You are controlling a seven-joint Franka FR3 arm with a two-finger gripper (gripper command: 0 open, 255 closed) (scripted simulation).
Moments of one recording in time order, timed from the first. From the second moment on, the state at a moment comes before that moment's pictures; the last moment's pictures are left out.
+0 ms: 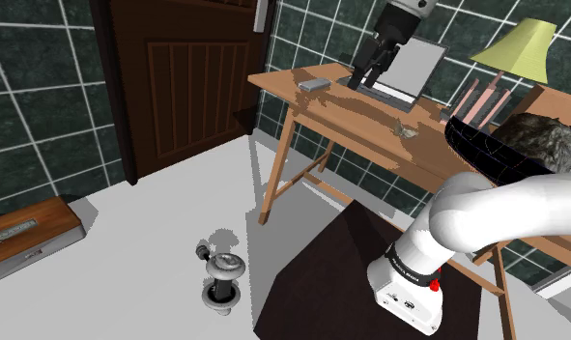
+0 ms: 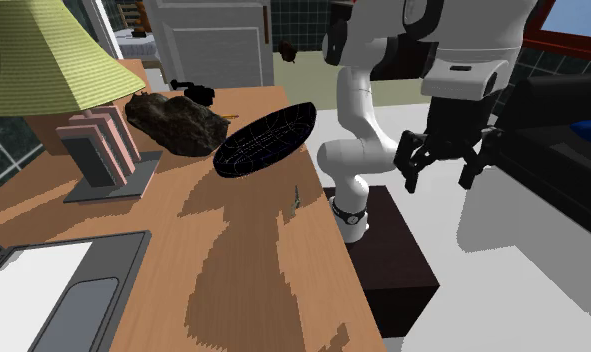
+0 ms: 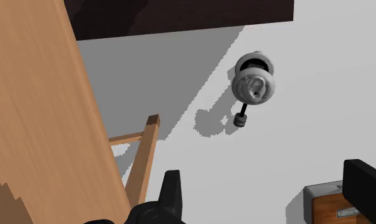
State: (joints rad) arm -0.01 -0.80 0.03 -2.28 0.07 1.60 0.03
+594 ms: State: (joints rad) arm -0.06 -0.85 -0.14 -2.33 0.02 1.56 -0.08
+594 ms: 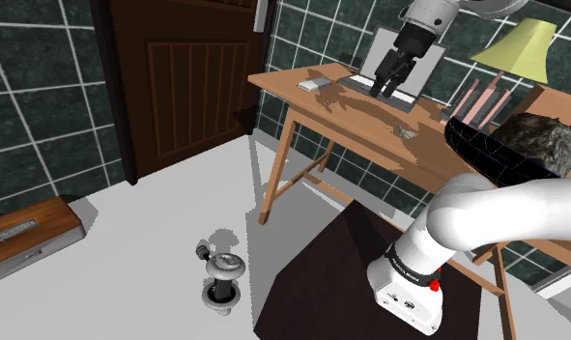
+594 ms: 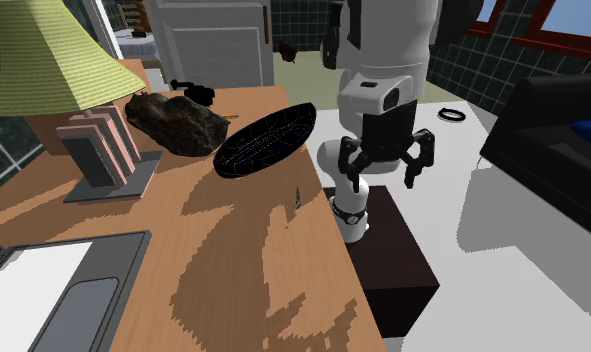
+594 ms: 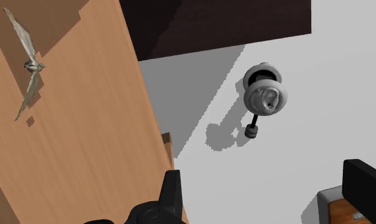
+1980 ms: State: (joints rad) arm -0.20 -0.82 -0.52 -2.44 -0.15 1.58 -0.33
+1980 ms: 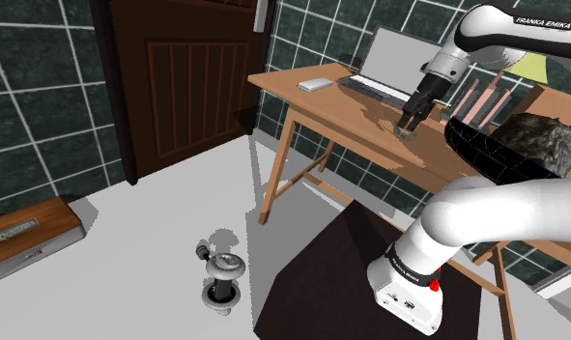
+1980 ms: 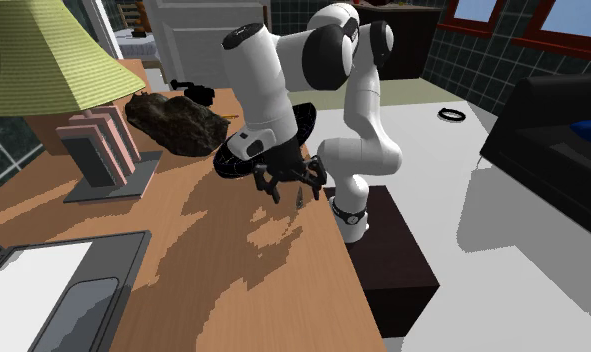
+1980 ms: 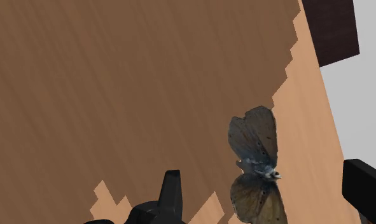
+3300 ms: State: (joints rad) arm -0.20 -0.82 -0.52 -2.44 -0.14 1.58 -0.33
